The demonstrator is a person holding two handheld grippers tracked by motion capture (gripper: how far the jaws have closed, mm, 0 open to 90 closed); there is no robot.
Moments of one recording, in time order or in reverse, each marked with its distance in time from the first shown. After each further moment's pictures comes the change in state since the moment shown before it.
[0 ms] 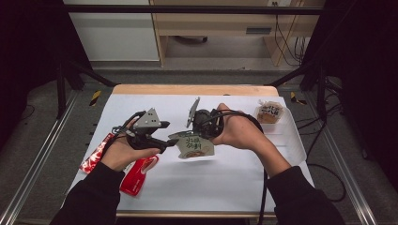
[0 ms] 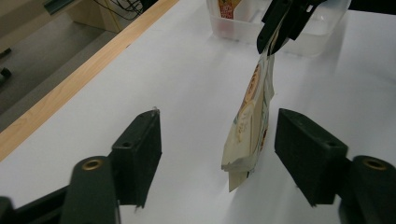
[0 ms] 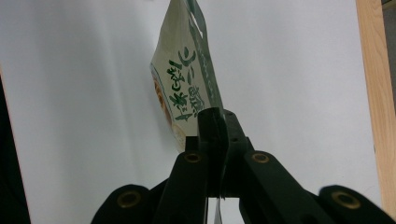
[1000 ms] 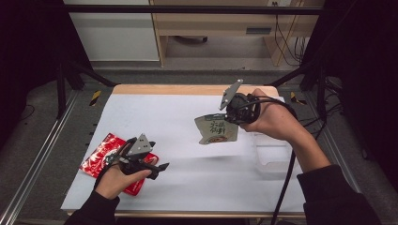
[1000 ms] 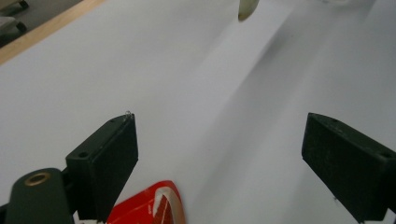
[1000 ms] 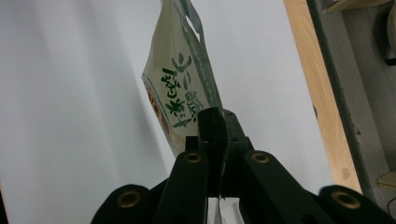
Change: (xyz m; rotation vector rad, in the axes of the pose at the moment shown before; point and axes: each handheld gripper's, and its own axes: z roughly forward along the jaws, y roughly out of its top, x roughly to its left) left arm -0.032 -0.082 0.008 0.064 0.078 -0.110; right arm -0.033 -0.064 -0.058 -0.084 -0.104 0.076
